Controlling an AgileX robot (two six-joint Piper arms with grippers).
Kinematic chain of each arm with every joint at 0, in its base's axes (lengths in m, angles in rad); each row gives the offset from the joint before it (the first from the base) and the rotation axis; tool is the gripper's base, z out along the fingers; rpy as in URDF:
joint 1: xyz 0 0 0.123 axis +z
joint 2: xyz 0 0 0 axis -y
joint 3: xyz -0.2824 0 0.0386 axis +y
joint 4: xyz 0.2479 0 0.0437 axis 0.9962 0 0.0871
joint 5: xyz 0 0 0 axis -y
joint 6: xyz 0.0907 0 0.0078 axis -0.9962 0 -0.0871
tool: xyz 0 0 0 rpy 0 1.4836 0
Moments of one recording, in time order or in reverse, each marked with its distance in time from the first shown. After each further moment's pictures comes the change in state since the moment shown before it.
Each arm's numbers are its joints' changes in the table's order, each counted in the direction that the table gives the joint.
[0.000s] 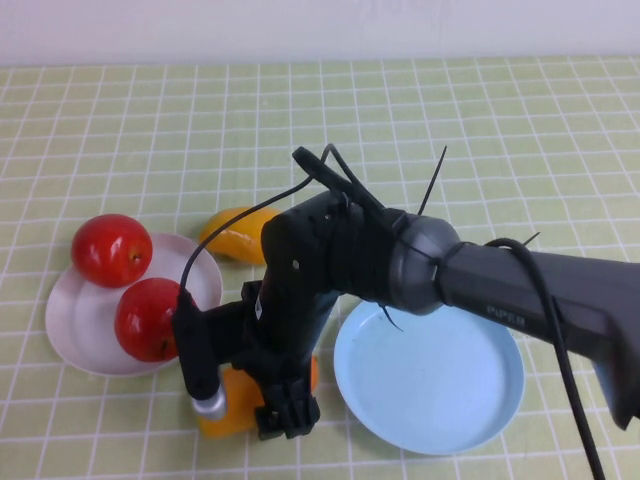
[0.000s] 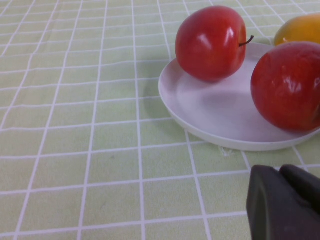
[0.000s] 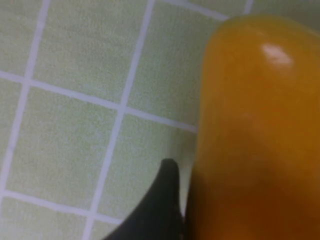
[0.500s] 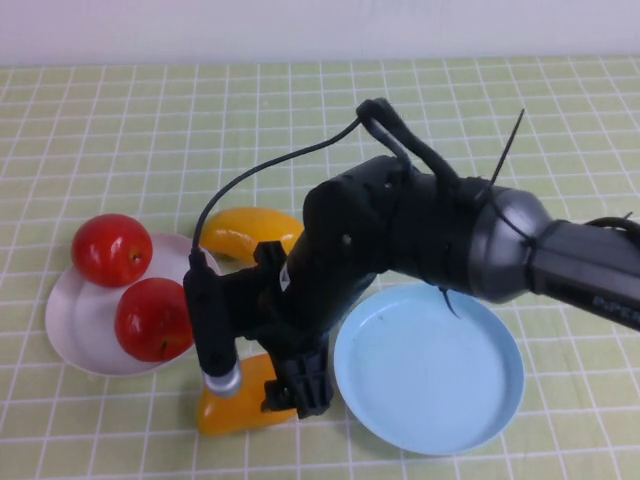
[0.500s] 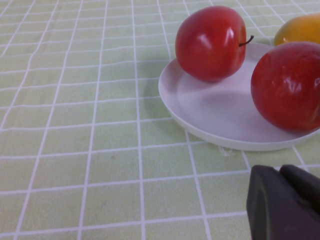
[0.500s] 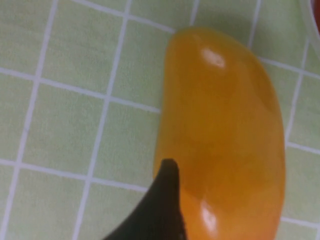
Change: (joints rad) right arm -0.011 0.193 0.131 -0.013 0.086 -0.007; left arm 0.000 0.000 0.000 0.000 0.000 0.000
